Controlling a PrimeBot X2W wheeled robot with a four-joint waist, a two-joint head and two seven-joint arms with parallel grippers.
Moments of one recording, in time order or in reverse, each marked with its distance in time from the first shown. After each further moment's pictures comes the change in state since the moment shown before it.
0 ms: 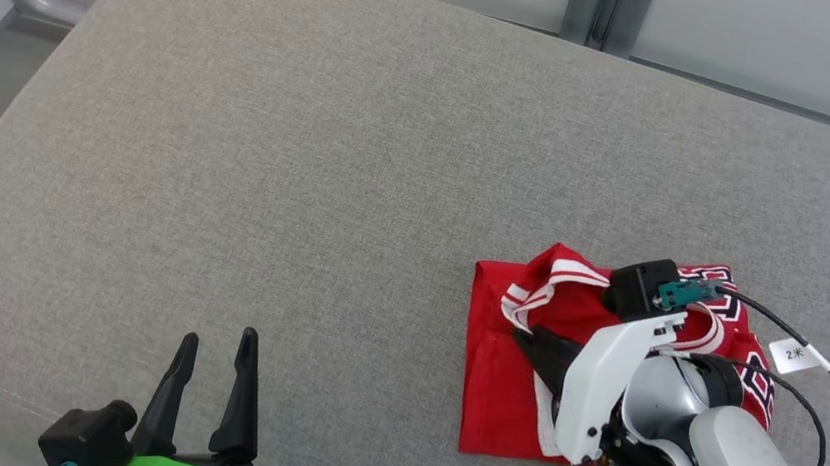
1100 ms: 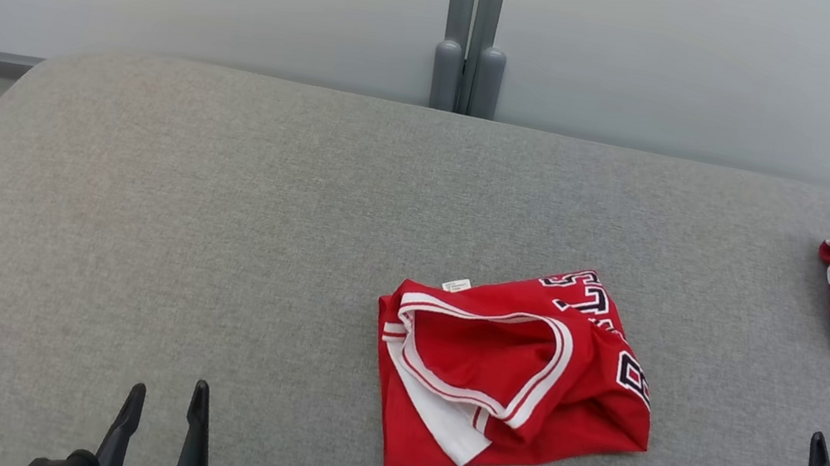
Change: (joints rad) left arm 0.102 -0.001 0.111 0.041 0.157 -0.065 0.000; right arm 0.485 -0.074 -0.531 -0.002 -0.399 0.000 -0.839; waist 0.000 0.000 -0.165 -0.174
